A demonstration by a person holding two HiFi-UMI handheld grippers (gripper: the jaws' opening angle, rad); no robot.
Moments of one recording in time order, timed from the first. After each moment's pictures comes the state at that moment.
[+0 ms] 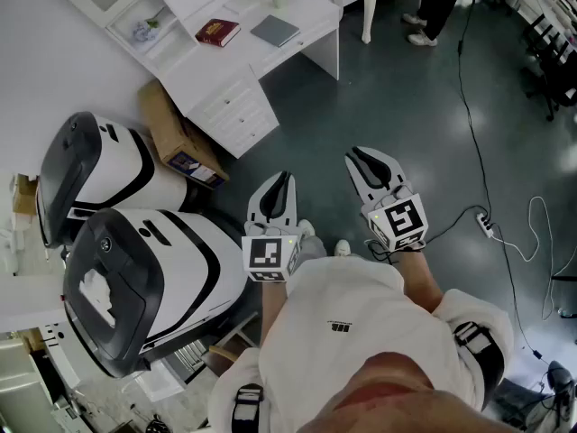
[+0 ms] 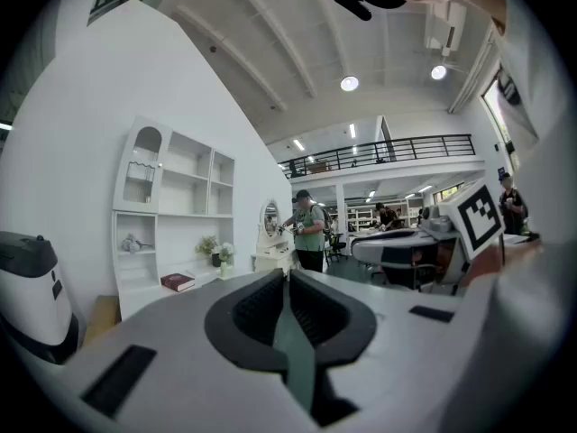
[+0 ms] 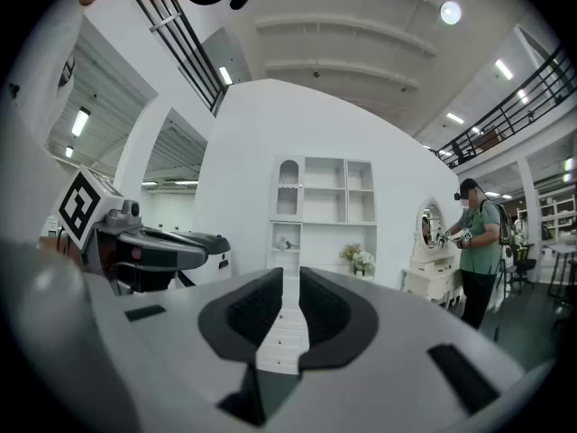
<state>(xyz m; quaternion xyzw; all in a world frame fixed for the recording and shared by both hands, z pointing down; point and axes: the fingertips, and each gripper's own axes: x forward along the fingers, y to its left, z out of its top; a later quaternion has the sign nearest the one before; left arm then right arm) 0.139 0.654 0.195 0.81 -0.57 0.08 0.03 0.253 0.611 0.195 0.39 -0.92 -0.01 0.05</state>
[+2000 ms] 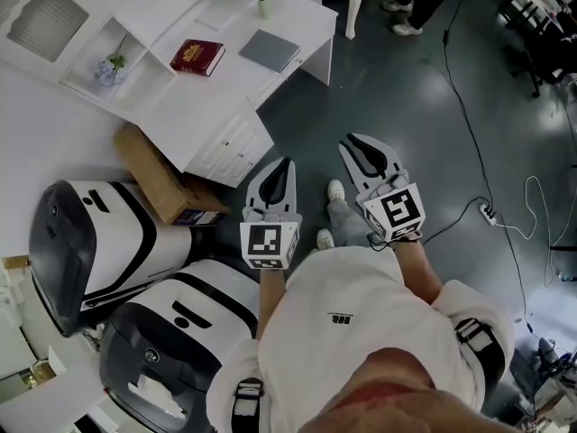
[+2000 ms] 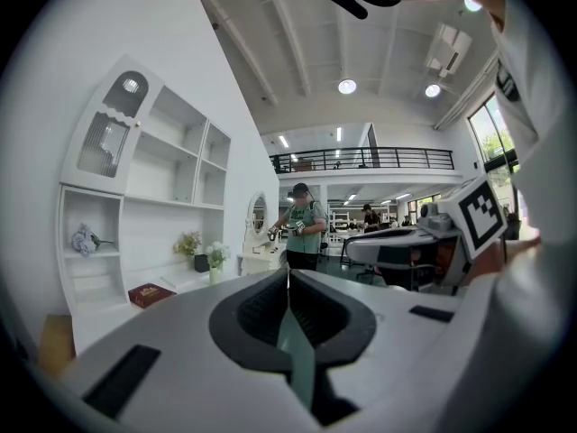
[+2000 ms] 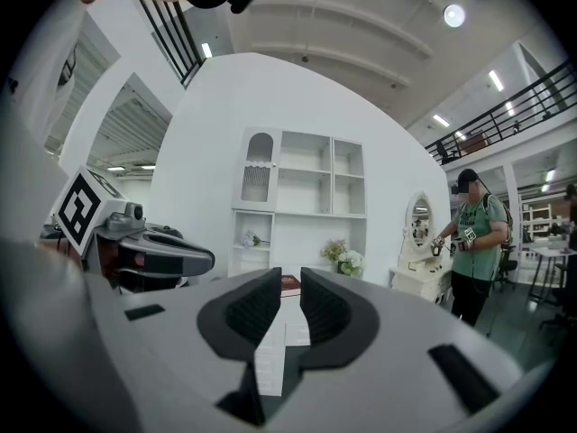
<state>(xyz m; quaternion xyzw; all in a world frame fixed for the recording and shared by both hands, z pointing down) 0.002 0.360 0.213 0.87 -0.49 0.07 0.05 0.107 0.340 0.205 0.46 -0.88 0.00 0.08</state>
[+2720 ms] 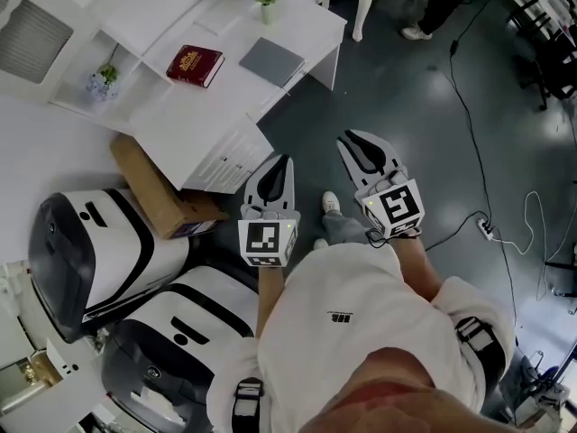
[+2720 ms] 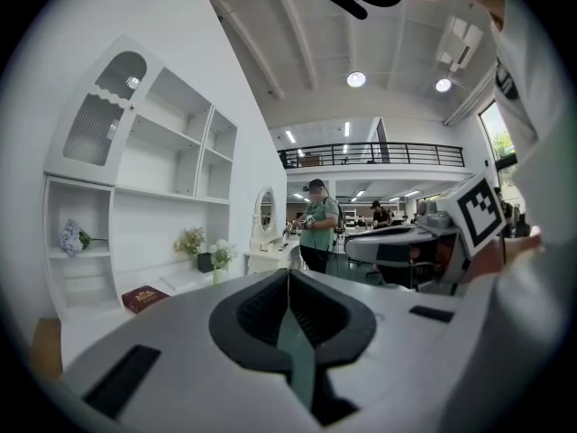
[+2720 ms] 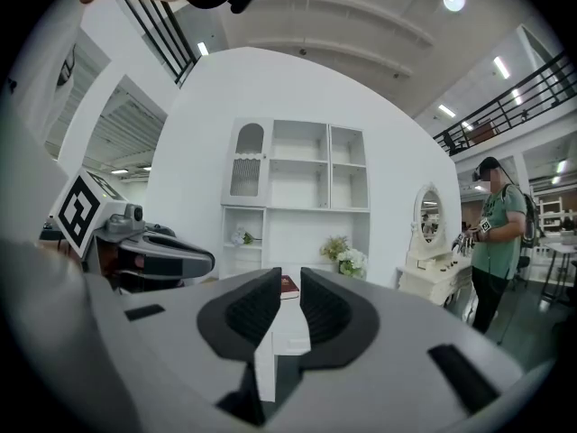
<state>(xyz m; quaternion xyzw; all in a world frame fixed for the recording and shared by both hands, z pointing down) 0.013 0.244 0.225 0.86 -0.51 0.08 0.07 0.116 0.218 0.217 0.44 -0.89 0.01 0.09</state>
